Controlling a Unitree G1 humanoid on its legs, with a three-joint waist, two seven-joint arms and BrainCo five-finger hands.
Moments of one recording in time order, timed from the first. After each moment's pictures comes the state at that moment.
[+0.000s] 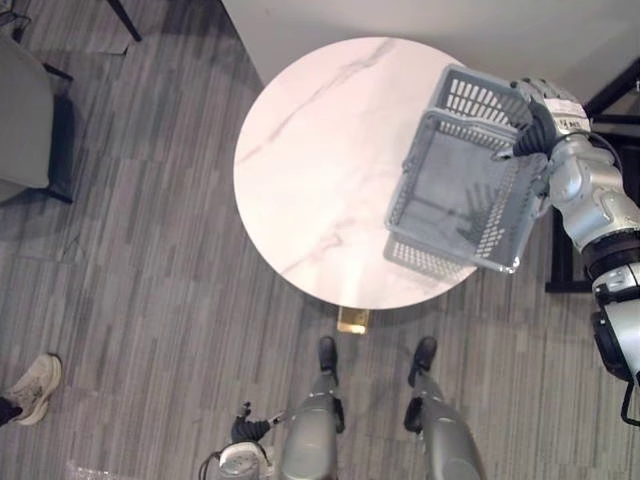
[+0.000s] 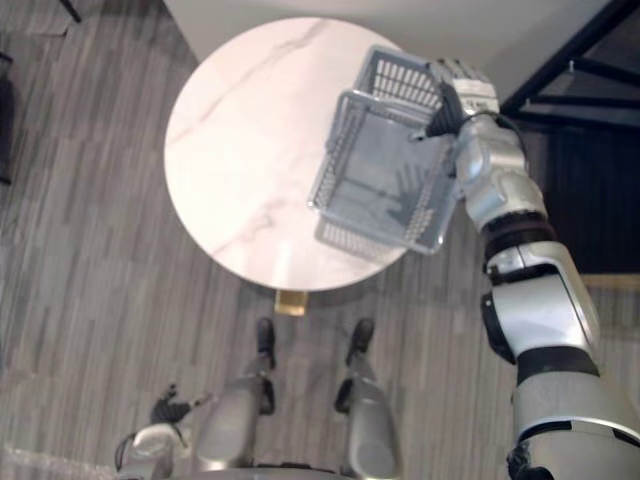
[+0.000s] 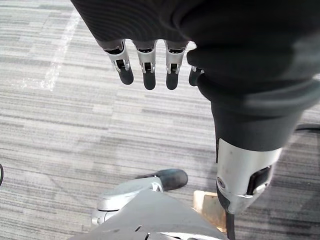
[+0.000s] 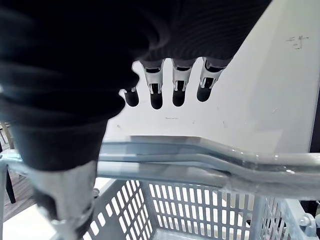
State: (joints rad) left arm -0.01 0.13 0.12 1.05 0.00 -0.14 0.23; right arm -1.14 -0.67 0.31 0.92 -0.67 -0.09 -0.16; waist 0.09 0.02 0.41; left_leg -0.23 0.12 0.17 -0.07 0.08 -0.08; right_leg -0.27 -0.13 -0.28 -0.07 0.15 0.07
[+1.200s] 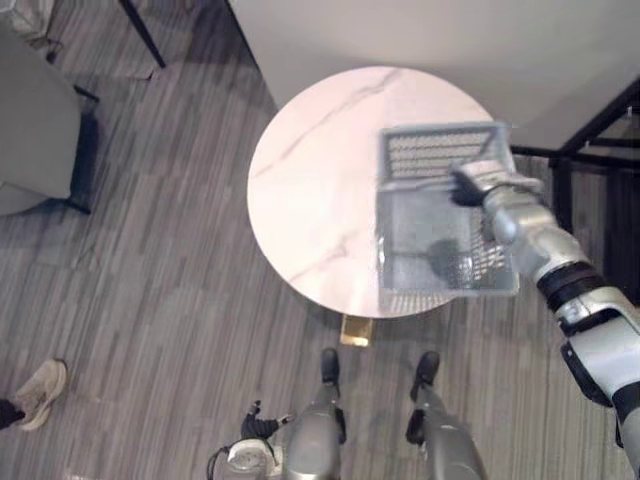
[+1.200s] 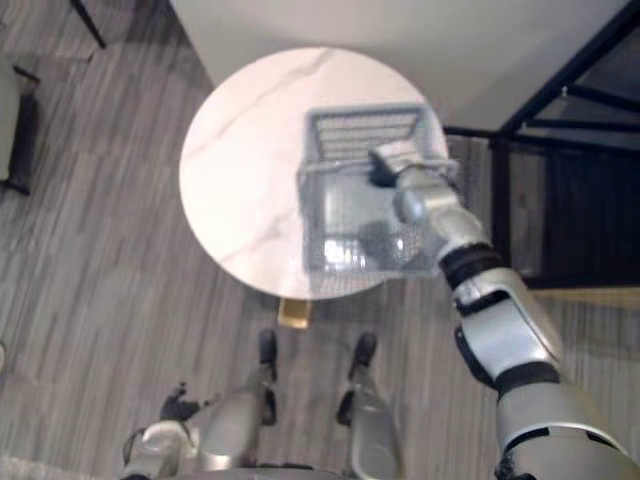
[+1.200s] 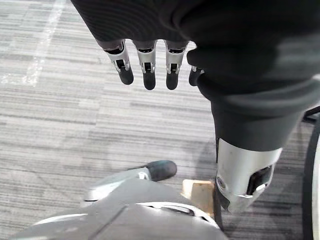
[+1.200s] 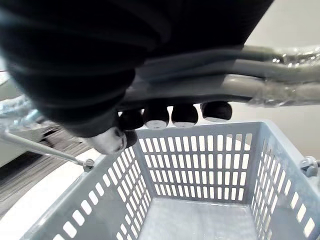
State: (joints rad) left arm -0.03 0.13 0.08 1.06 0.02 -0.10 0.22; right arm -0.96 -0.56 0.60 0.68 -0.78 -0.14 -0.04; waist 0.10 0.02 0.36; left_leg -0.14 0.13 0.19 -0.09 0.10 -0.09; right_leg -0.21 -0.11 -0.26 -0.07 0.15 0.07
